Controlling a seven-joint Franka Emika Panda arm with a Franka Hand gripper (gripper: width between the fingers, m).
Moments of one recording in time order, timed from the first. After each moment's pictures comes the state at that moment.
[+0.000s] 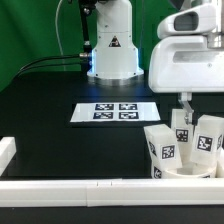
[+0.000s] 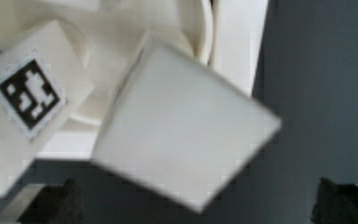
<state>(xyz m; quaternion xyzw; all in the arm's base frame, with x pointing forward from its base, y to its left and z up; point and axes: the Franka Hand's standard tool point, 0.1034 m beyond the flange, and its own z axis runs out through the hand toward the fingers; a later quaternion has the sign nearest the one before) 0.624 0.129 0.095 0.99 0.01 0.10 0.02</state>
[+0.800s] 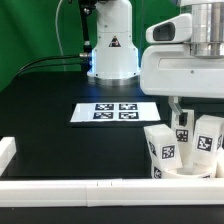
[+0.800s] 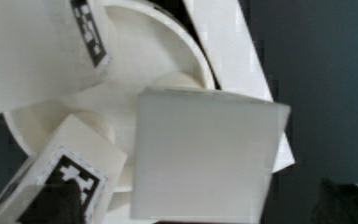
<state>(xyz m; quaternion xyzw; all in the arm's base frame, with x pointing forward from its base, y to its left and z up) 0.626 0.117 0.091 0.97 -0.22 0.07 -0.02</state>
